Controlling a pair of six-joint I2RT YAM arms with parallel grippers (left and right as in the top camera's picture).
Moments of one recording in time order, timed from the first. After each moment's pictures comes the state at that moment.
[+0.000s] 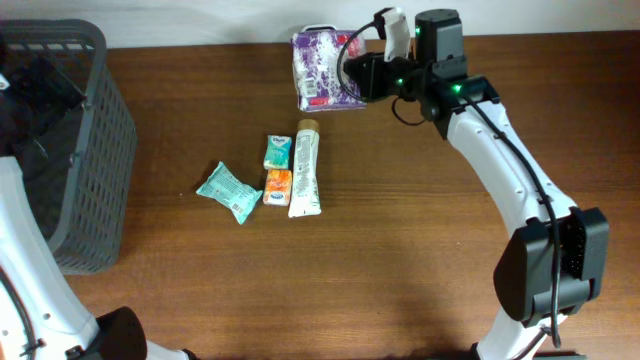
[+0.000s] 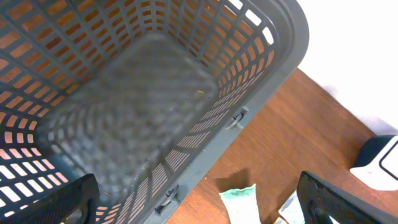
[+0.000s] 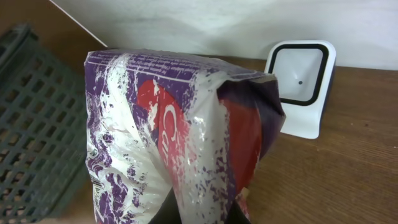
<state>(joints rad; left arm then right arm) 0.35 1.70 2.26 -1.45 -0.09 -0.38 0.23 1.90 1.65 -0.32 -0.55 0.24</state>
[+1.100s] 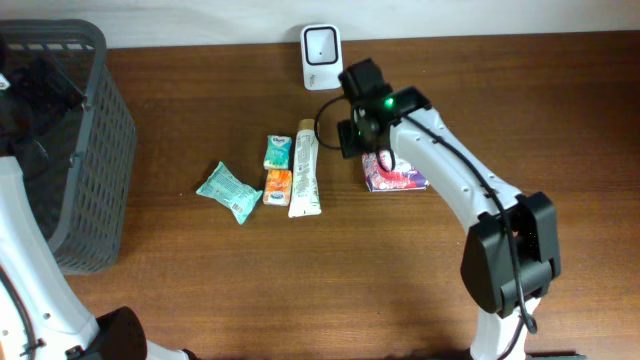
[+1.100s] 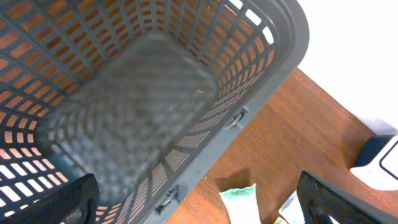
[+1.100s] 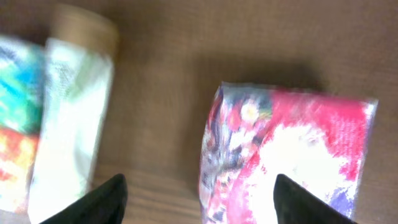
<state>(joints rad) 0.35 1.70 2.26 -1.45 -0.09 -0.38 0.43 2.01 1.74 -0.91 0.10 0.25</state>
